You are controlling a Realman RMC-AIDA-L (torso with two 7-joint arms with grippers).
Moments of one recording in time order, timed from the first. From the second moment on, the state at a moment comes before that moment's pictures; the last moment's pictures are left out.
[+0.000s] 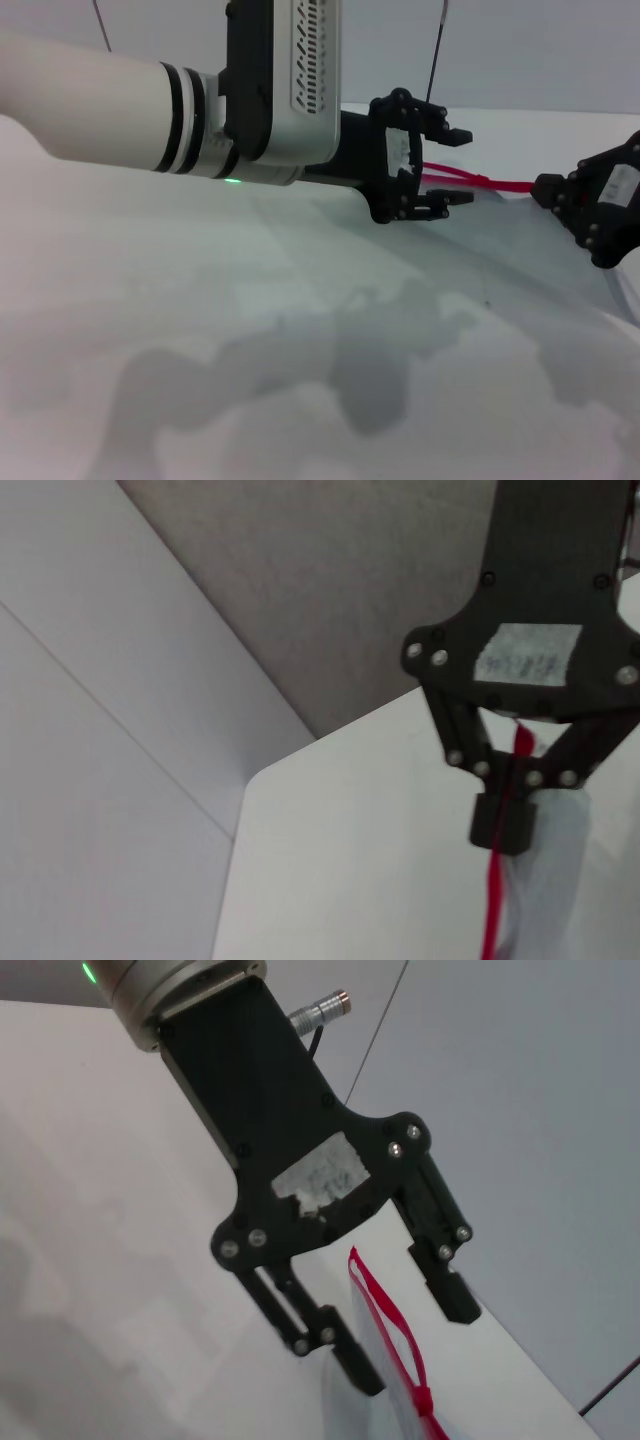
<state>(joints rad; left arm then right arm) -0.54 -2.02 1.59 1.35 -1.31 -1.05 1.72 0.11 2.03 -1.48 -1.99 -2.26 -1.27 2.13</state>
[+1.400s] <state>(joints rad) -0.57 -2.03 1.57 1.31 -1.31 -1.10 1.74 0.10 2.03 -1.50 -2.03 -2.26 -1.27 2.12</state>
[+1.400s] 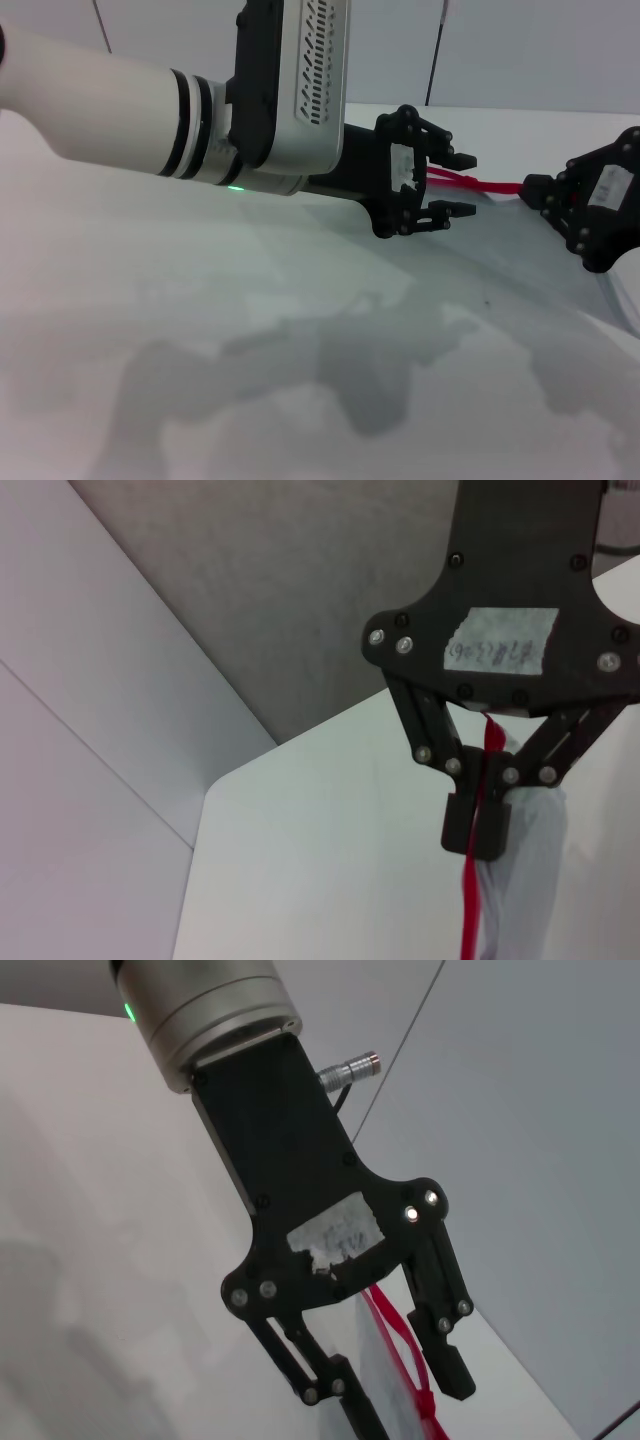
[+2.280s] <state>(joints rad) -0.57 -2.03 1.57 1.30 -1.32 -1.10 1.75 0.10 2.03 -1.50 -2.03 -2.26 -1.27 2.12</state>
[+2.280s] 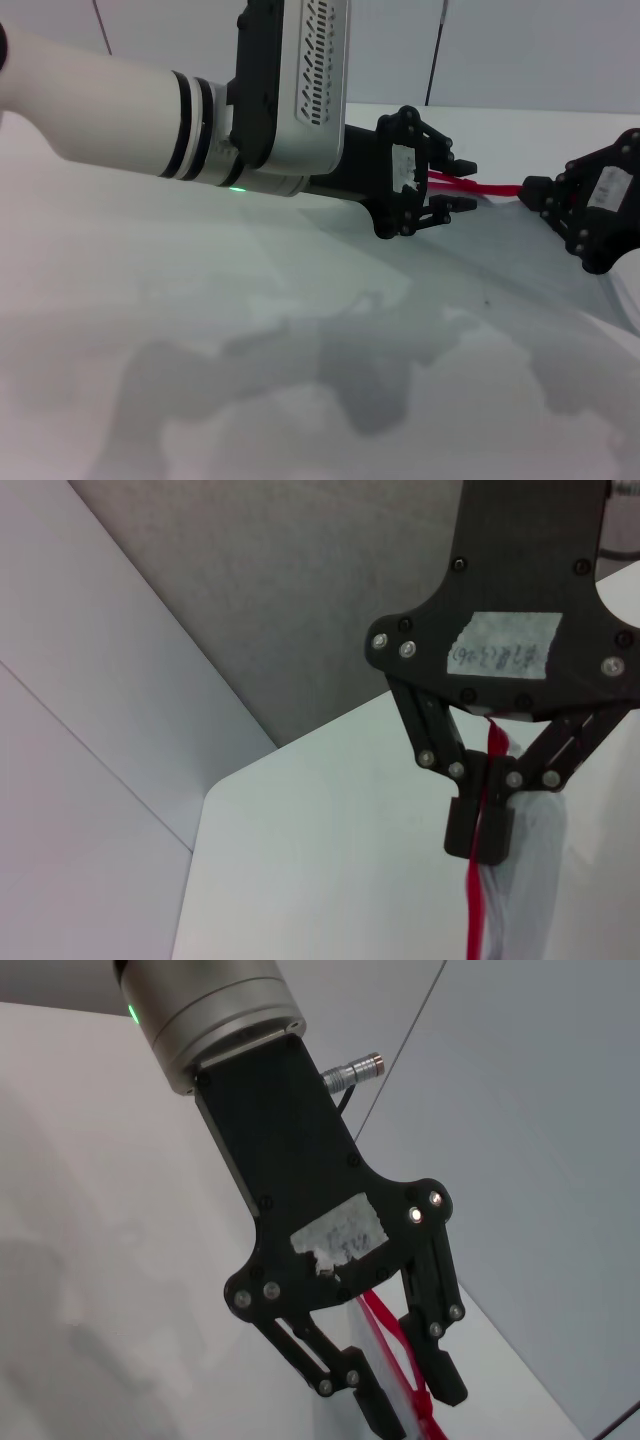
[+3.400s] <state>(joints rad) -0.57 -2.03 1.59 1.30 -1.33 -1.09 1.77 0.11 2.03 -1.50 -2.03 -2.26 -1.27 2.12</state>
